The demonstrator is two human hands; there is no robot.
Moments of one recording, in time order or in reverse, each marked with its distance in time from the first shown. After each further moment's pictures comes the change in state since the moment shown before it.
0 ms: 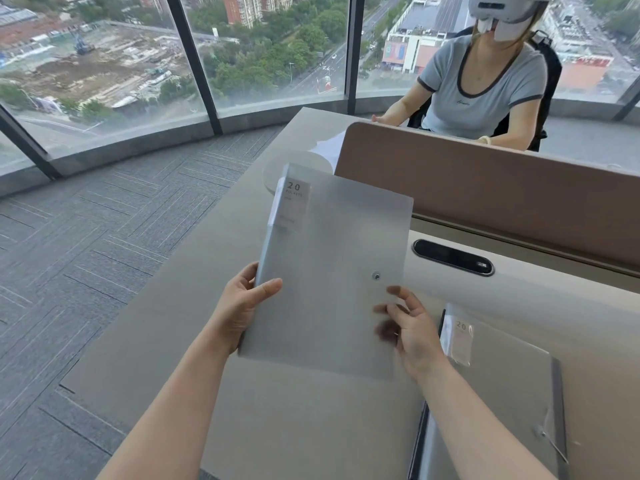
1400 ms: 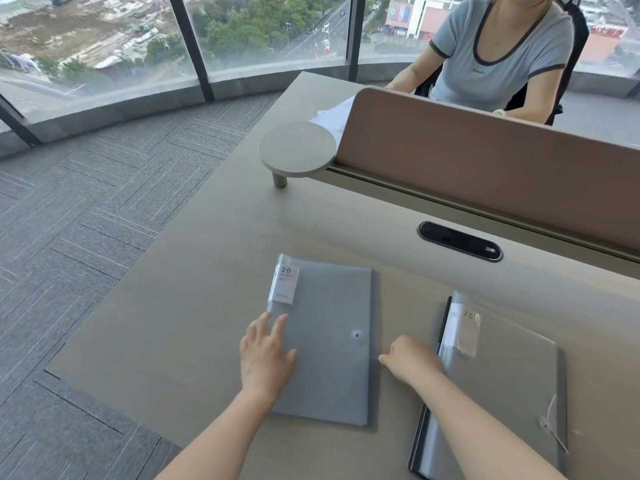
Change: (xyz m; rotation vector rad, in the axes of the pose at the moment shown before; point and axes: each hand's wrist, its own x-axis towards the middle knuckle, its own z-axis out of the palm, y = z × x) left_hand -0.013 -0.159 -0.003 1.414 0.248 -0.044; right_hand 0.025 0.071 -0.033 -1.556 -0.075 0.418
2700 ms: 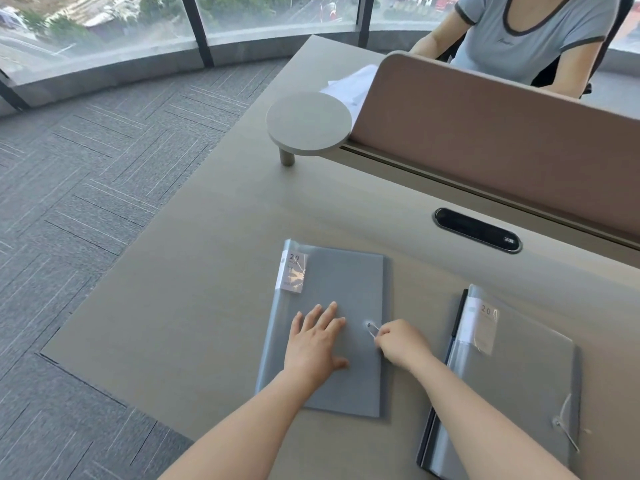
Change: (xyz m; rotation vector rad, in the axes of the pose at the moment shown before) left_hand 0.009 0.045 0.023 0.147 -0.360 0.315; right_hand 0.019 -0.030 0.006 0.175 -0.075 -0.081
